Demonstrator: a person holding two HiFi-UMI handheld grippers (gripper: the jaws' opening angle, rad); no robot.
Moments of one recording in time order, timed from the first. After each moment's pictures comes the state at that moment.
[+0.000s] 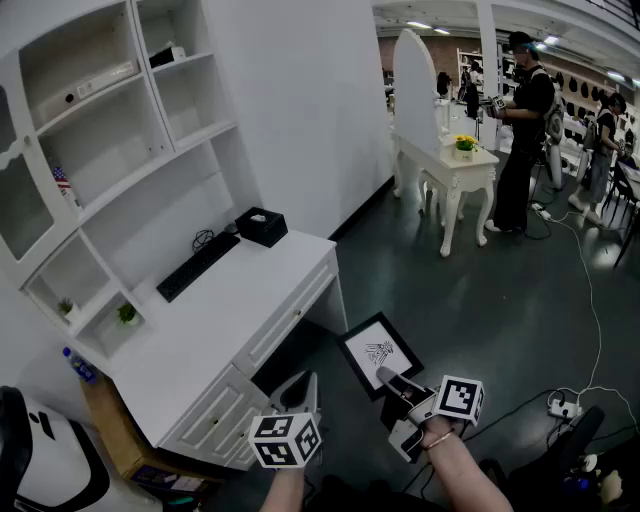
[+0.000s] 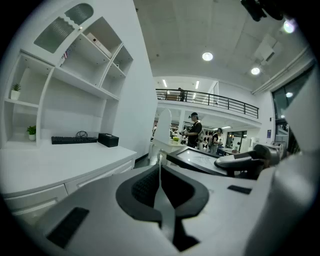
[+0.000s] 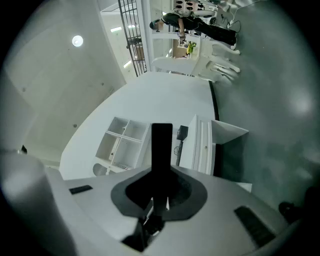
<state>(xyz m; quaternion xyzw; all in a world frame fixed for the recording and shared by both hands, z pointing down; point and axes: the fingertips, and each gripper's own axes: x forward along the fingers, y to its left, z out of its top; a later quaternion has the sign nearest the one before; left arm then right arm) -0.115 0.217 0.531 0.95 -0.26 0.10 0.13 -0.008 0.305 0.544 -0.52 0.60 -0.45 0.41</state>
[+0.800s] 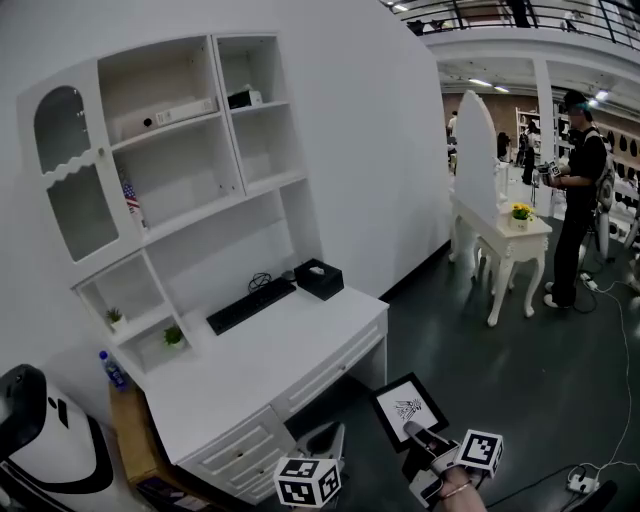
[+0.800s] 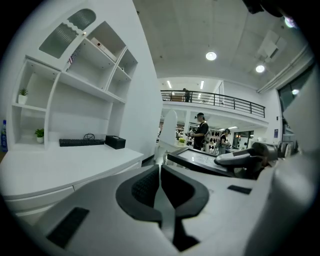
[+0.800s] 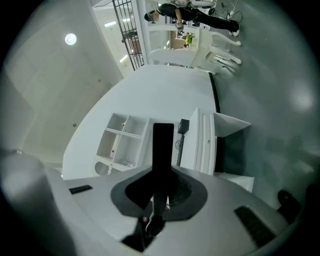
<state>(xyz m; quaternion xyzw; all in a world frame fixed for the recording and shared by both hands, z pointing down) -0.132 0.205 0.525 0.94 -0.30 0.10 0.13 -0.013 0.283 0.538 -0.49 0.61 -0.48 0.40</state>
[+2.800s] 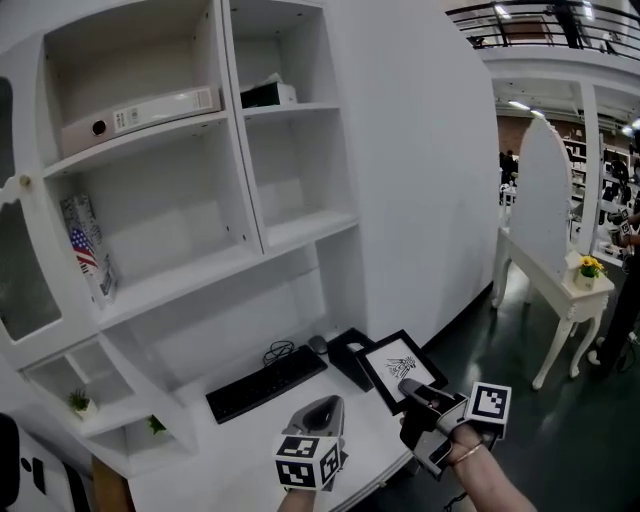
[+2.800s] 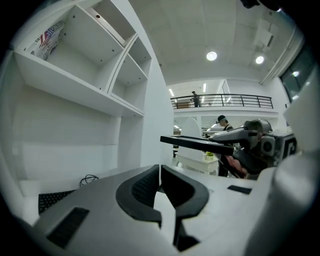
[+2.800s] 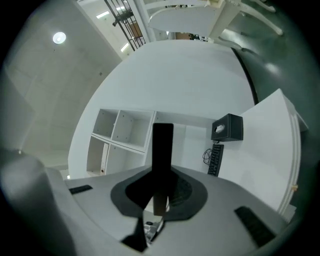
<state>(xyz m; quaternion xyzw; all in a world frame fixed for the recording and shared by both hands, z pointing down) -0.031 -0.256 0.428 0.93 -0.35 0.06 0.05 0.084 -0.206 0.403 -0.40 0.67 -0.48 0.39</state>
